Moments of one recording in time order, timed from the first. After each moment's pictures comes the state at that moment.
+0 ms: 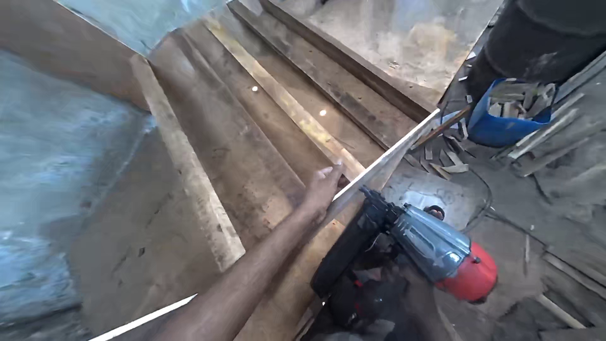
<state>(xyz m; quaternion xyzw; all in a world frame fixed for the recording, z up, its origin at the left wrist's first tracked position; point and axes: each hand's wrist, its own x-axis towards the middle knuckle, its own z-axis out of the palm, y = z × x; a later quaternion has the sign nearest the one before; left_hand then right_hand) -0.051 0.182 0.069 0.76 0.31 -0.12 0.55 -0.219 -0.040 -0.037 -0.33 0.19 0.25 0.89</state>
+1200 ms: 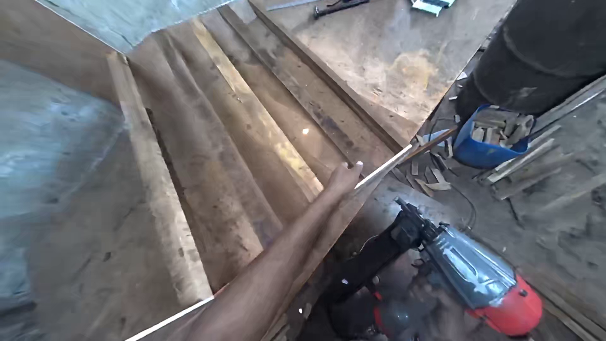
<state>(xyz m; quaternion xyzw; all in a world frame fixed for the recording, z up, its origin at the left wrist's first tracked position) 0.083 0.107 0.026 0.77 0.34 -0.22 0.49 -0.133 -0.175 -0.045 -0.30 0.17 0.22 0.91</state>
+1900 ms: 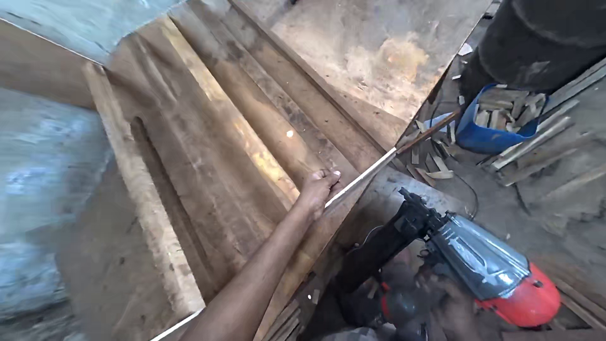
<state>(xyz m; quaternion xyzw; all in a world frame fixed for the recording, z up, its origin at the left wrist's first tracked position) 0.084 0.104 0.027 0.65 0.40 -0.12 0.64 -0.081 -0.214 -0.053 -0.31 0.18 0.22 0.91</state>
